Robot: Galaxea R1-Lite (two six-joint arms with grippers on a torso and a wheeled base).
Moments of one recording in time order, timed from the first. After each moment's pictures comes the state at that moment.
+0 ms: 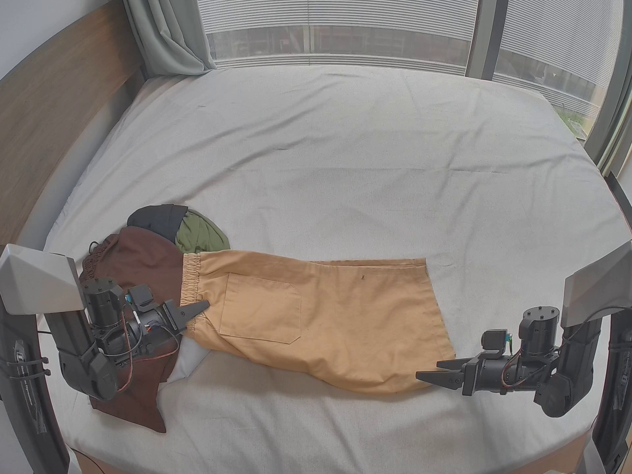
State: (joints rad) left arm -0.03 2.26 -0.42 -1.55 -0.58 -0.64; right arm 0.23 2.28 -0.19 -1.54 0.68 0.30
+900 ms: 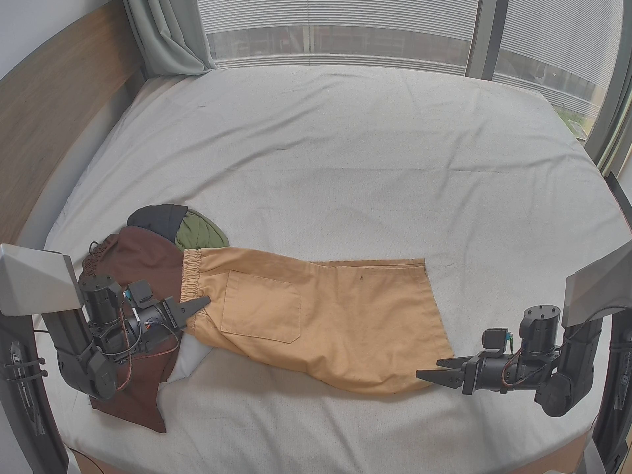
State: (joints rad) left arm -0.05 2.23 -0.42 -1.55 -0.59 -0.62; right arm 0.23 2.27 -0.19 -1.54 0.68 0.30
